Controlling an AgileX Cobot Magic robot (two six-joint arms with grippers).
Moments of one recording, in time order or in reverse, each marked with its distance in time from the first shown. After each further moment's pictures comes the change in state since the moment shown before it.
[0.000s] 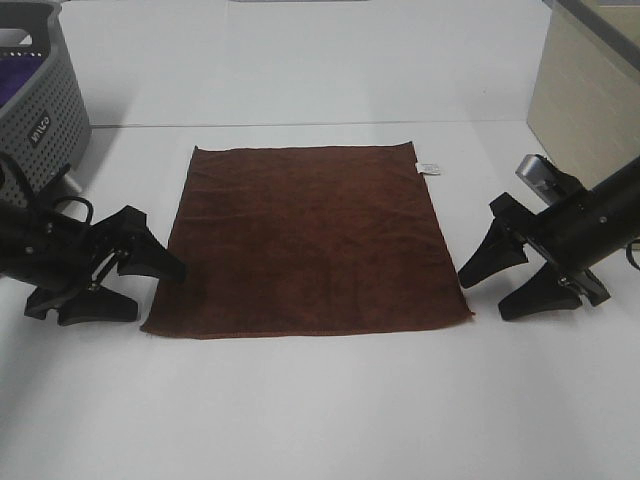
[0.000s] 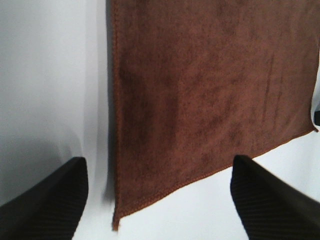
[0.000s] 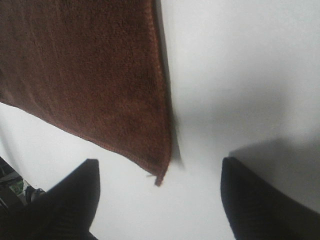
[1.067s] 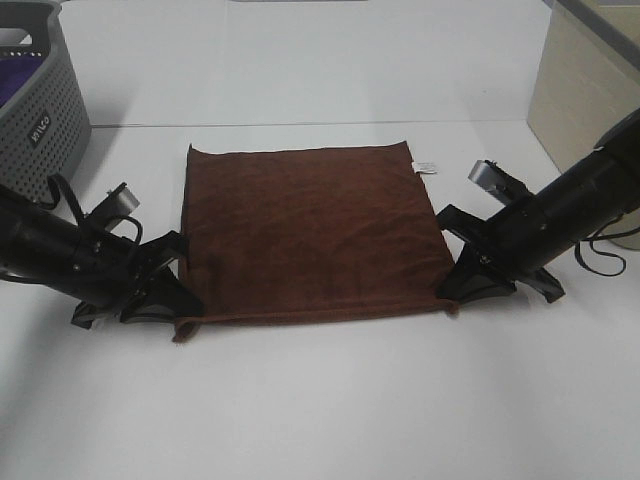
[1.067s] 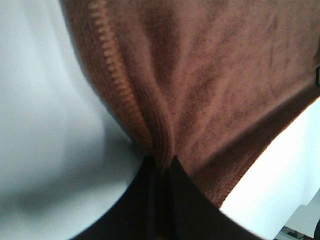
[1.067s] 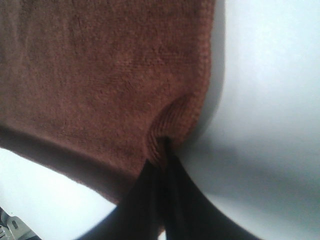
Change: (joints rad) left arm -0.094 0.093 -0.062 0.029 0.035 0.037; right arm 0.143 0.008 -0.006 0.026 -0.146 0.049
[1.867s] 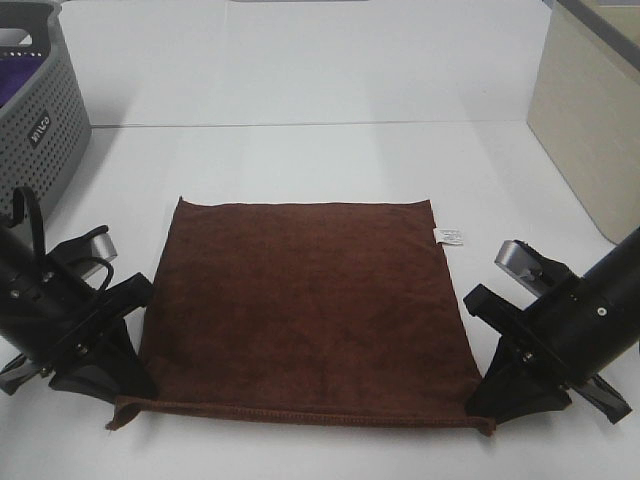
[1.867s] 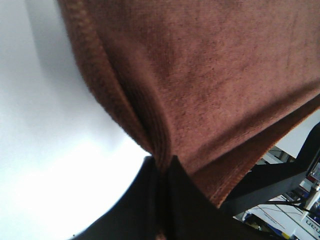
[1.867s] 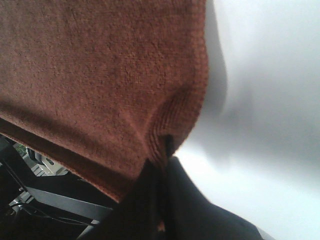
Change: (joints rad) left arm -0.008 -0.176 0.114 0.431 0.200 -0.474; right arm 0.010 -0.213 0.401 -0.016 0.062 0.085
